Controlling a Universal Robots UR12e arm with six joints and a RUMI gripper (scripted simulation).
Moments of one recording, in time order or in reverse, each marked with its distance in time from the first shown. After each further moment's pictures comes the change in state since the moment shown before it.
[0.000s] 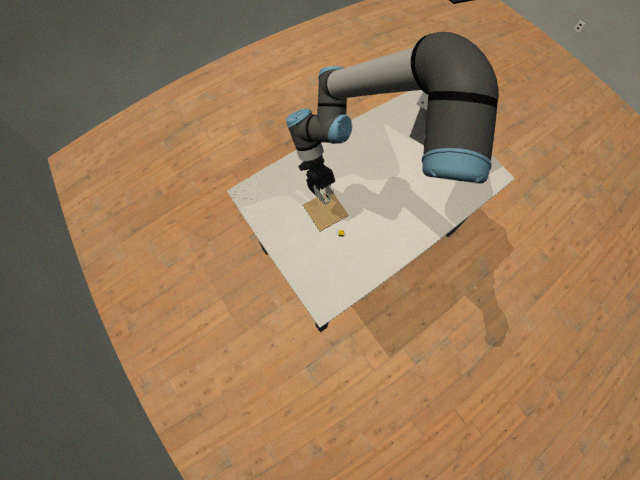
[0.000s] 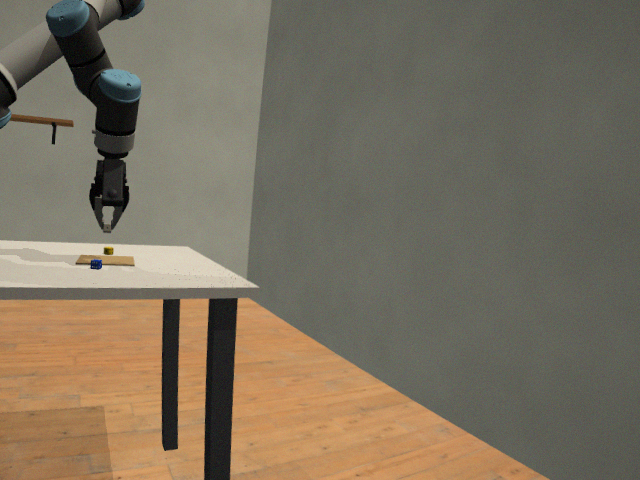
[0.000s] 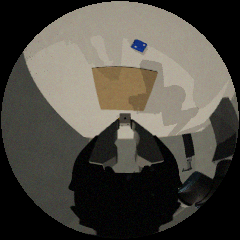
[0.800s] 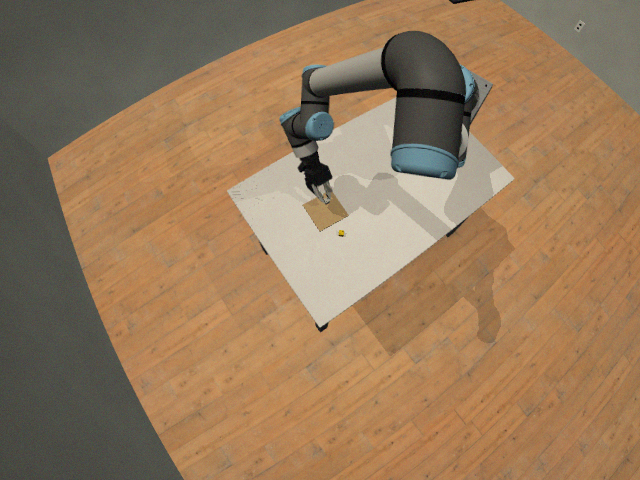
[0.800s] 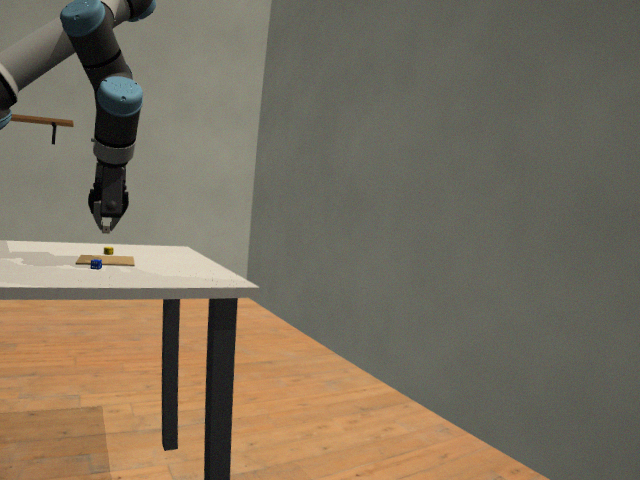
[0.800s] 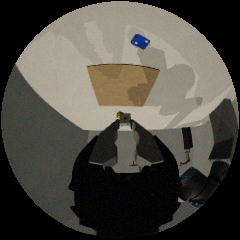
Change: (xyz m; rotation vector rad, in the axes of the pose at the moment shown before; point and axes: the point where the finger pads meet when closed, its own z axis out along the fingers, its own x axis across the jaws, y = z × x) arm 0.003 -0.004 0.002 -0.152 0.011 0.001
